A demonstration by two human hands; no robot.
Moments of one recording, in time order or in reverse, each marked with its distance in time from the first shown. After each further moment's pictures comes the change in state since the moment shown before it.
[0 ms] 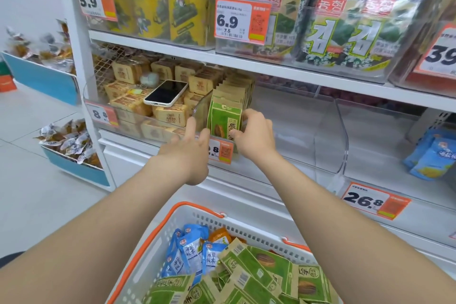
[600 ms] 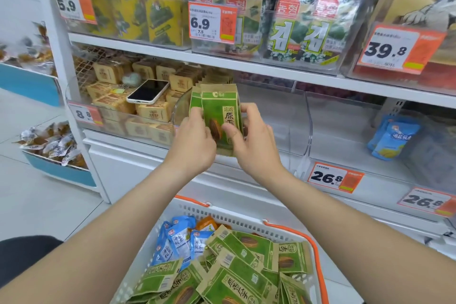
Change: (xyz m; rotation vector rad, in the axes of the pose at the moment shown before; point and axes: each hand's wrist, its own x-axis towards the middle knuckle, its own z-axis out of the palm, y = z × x) left_hand -0.038 0.049 -0.014 -0.800 0.342 0.085; right_hand -0.082 0.015 -0.051 0.135 0.134 -0.343
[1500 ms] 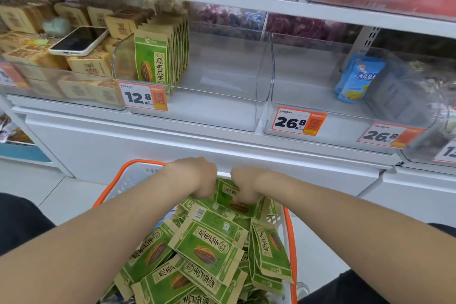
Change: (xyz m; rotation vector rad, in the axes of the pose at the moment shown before) left_hand -0.056 -0.013 0.126 0.872 -1.021 0.130; right_hand -0.116 0.114 -0.016 -0.763 -1.222 0.345
